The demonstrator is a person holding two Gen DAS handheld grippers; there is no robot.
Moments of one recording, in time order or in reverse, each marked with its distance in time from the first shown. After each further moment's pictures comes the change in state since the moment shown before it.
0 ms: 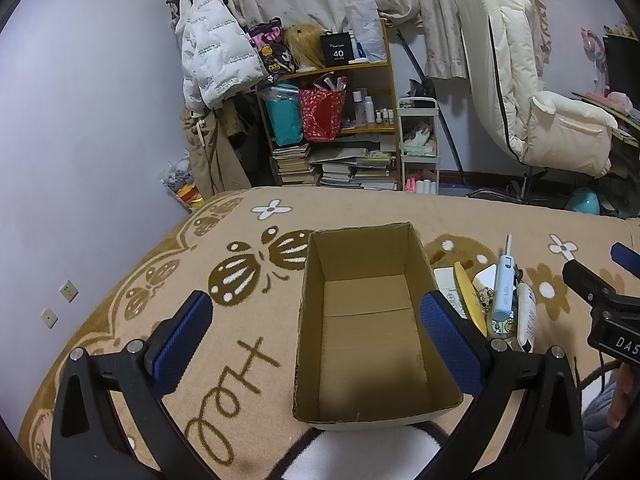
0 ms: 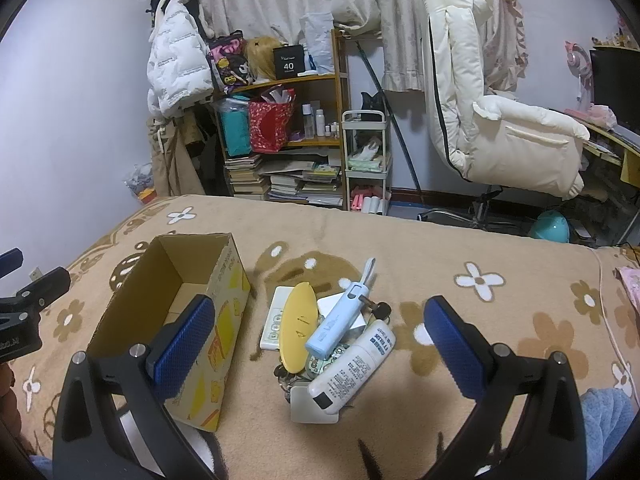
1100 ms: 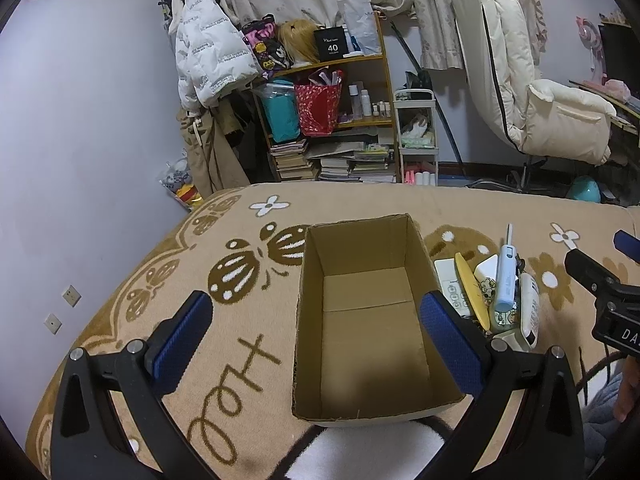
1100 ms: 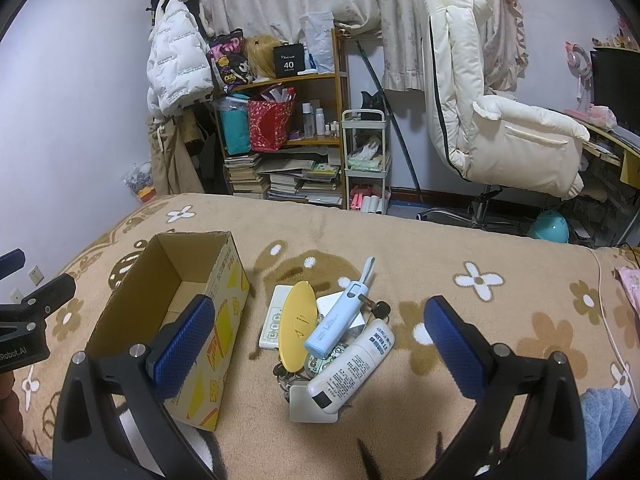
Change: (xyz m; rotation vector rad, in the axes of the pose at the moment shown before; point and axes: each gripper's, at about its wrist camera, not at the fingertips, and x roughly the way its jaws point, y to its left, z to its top) left arm 0.002 -0.008 0.001 0.042 0.013 0.012; right arm 0.001 0.001 0.000 -0.003 0.002 -0.002
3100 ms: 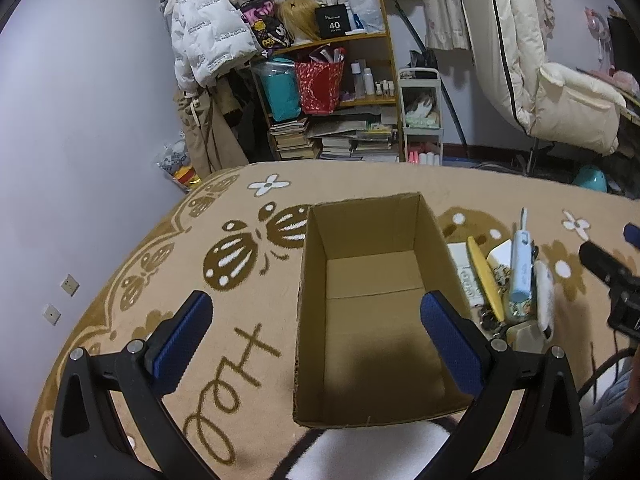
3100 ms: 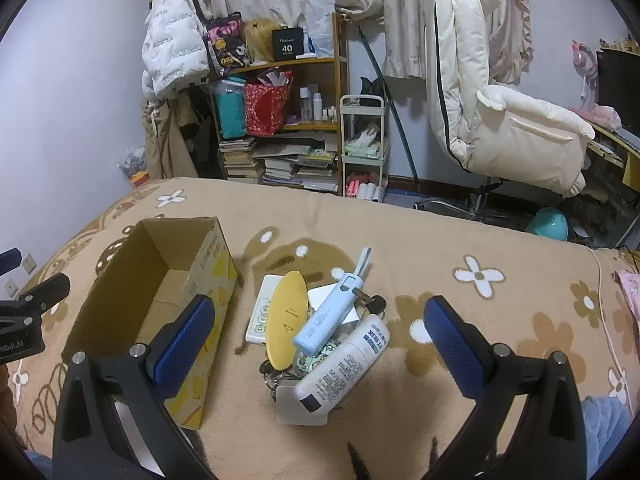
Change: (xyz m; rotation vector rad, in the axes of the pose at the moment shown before) left arm 0.032 0.002 0.001 0.014 0.080 0.010; right arm 0.029 -0.013 -0.004 -0.017 0.064 -0.020
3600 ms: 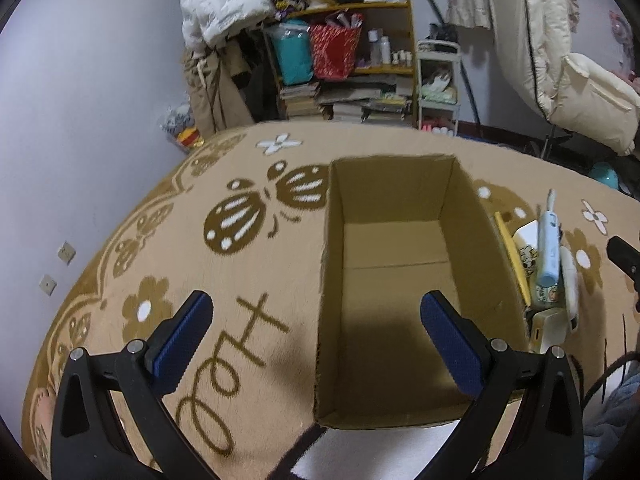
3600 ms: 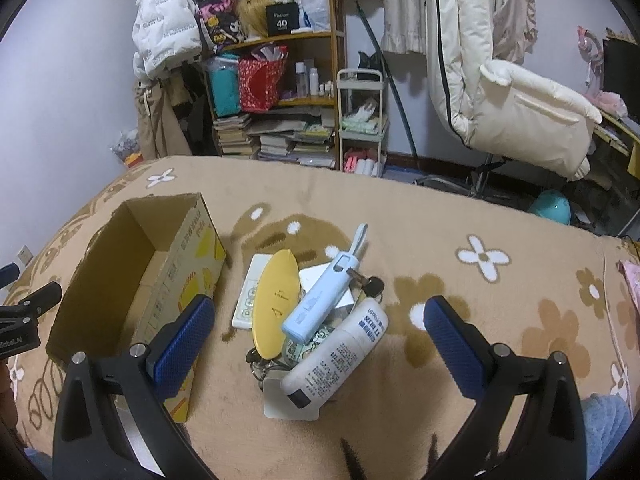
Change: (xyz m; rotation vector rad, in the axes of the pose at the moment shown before) left arm 0.043 0.023 -0.018 -0.073 0.134 0.003; right arm 0.024 -0.002 -0.002 -0.005 0.096 -0.012
